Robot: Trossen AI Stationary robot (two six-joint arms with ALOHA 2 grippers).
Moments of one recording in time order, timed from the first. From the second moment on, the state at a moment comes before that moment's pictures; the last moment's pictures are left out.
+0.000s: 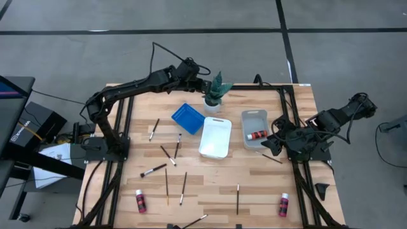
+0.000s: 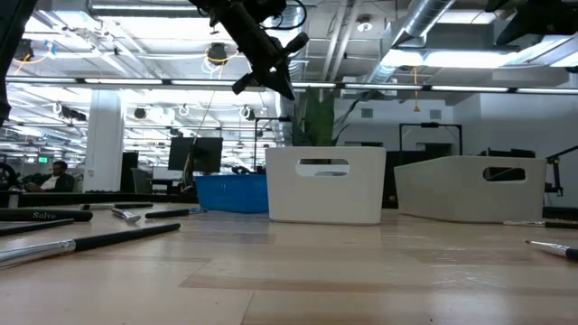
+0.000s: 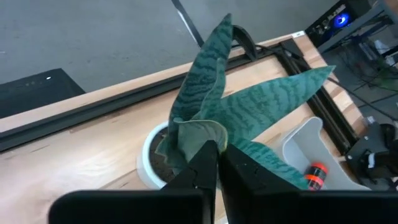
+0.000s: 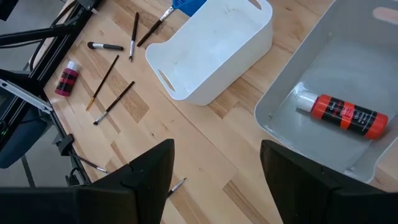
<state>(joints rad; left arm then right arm) 0.44 1.75 1.59 -0.55 -0.15 -0.64 0.50 0.89 1.05 -1.12 0.44 1.28</state>
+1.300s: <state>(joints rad) 0.07 1.84 1.19 -0.13 -0.31 -0.84 0.50 0.89 1.05 -1.12 0.44 1.27</state>
